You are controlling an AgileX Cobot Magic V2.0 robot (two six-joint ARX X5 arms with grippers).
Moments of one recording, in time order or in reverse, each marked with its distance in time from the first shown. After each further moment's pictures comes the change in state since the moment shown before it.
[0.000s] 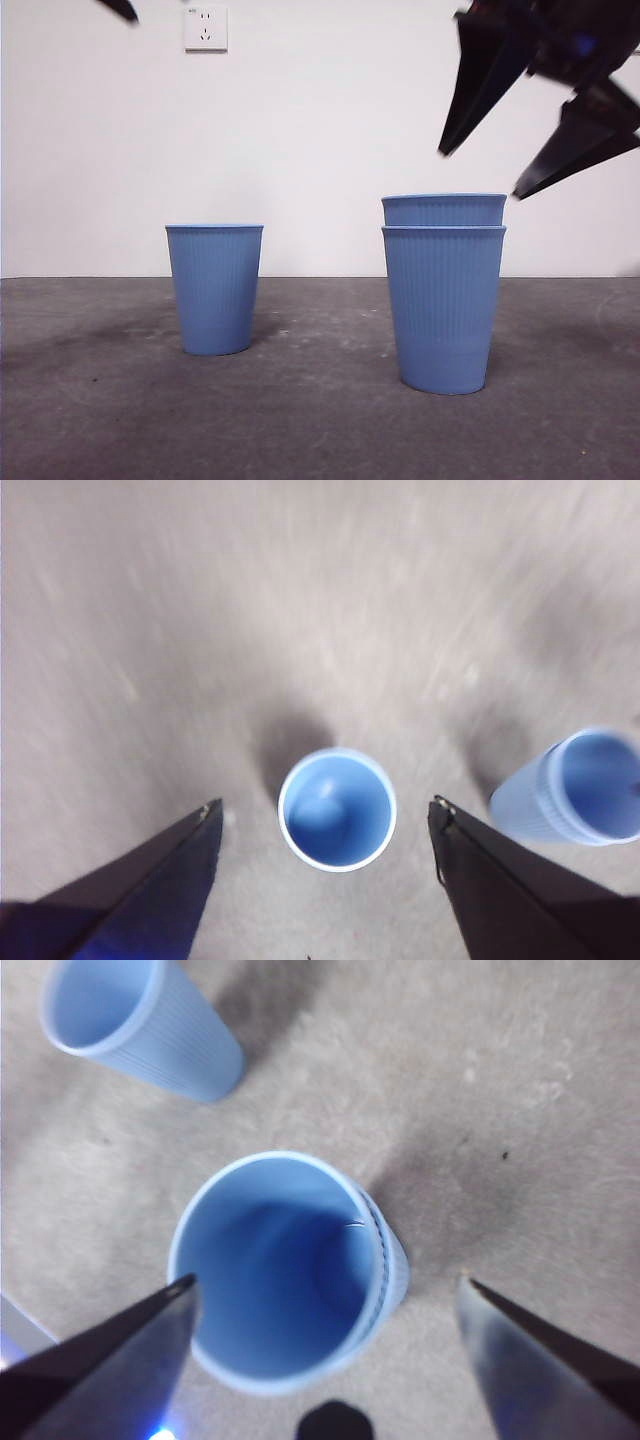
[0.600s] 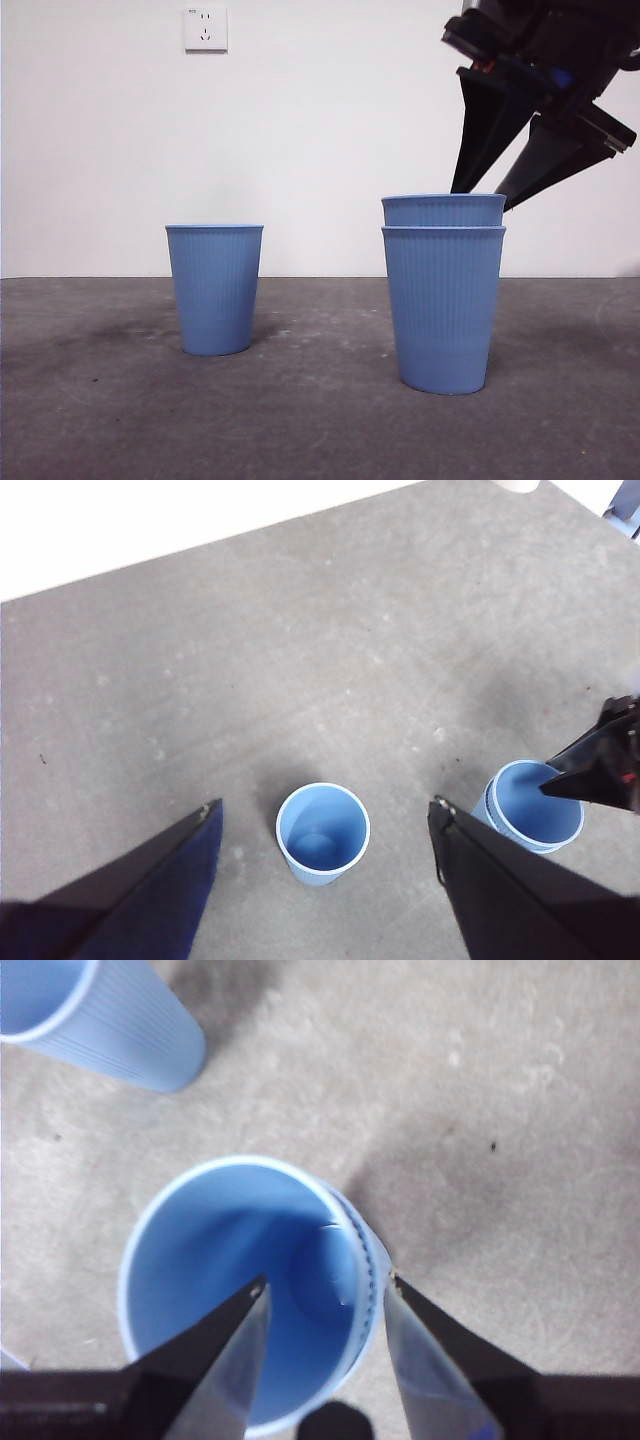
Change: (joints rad) left arm 0.000 -0.233 0.000 -0.024 0.000 0.000; right arm 0.033 0.056 0.000 0.020 0.074 0.030
